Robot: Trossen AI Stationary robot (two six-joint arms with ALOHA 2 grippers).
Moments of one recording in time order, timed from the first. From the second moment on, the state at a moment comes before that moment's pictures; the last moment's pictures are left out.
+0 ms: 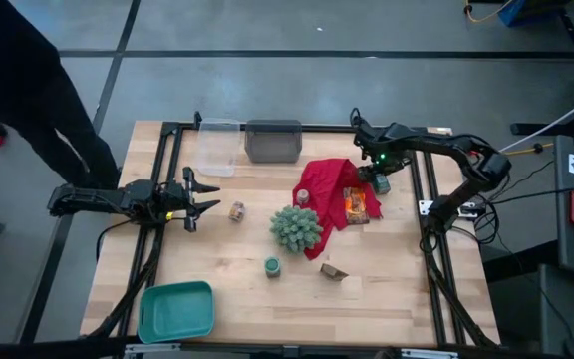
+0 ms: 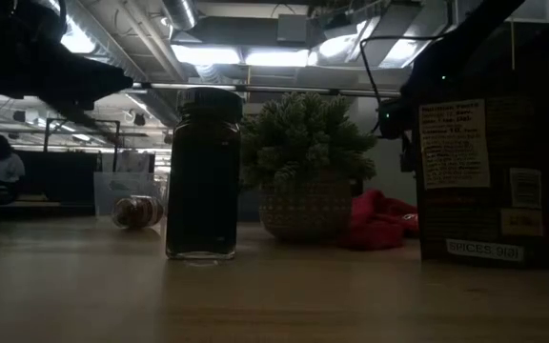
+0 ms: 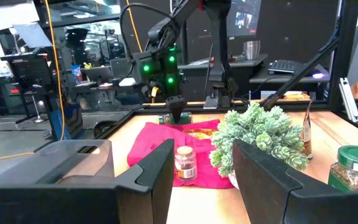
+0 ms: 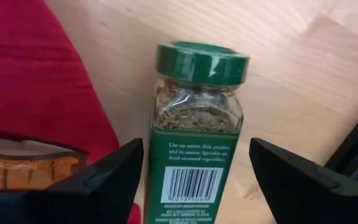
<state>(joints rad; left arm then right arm) -0.06 0.01 0.01 0.05 -0.26 0.10 -0.71 1.60 0.94 -0.97 0.07 0.44</state>
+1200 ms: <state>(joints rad) -0.06 0.01 0.01 0.05 -0.26 0.10 -0.71 1.61 0.95 -0.74 0.10 0.31</state>
